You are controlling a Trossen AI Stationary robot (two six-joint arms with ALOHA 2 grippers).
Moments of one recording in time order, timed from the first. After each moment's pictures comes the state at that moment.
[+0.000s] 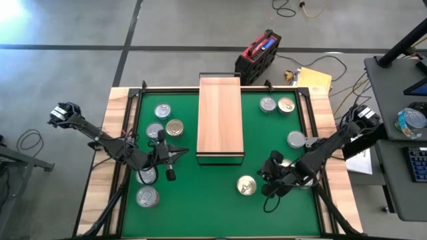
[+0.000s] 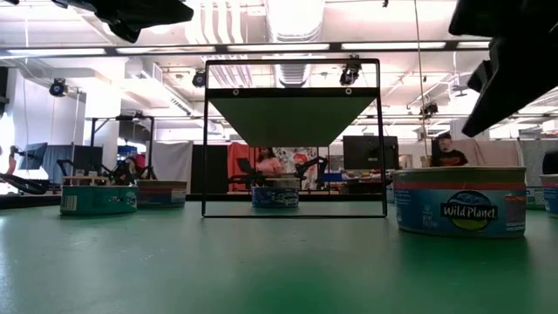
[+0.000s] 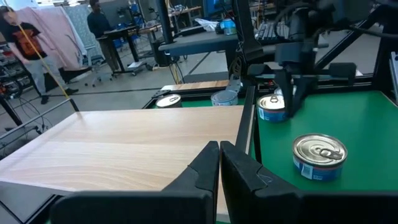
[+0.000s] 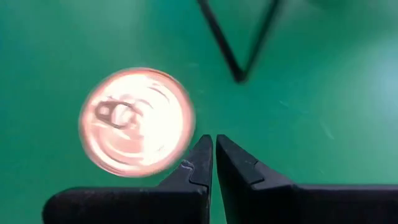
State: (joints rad) left arm -0.52 1.04 0.54 0.31 -0.82 0.02; right arm 0.63 1.39 0.78 -0.48 0.50 0.84
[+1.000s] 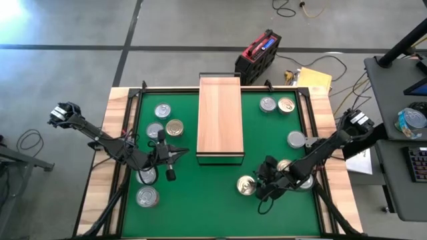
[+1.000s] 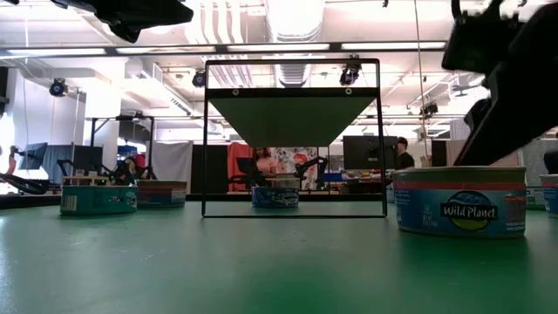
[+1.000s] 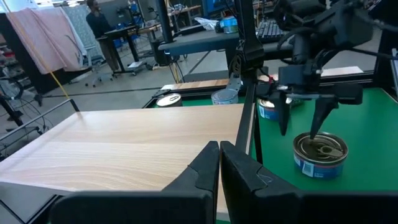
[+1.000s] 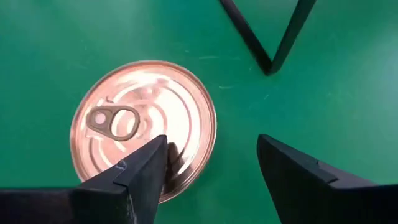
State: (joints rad) left arm -0.52 1.04 0.54 0.31 -0.82 0.02; right arm 0.61 1.51 0.68 -0.19 0.49 0.91
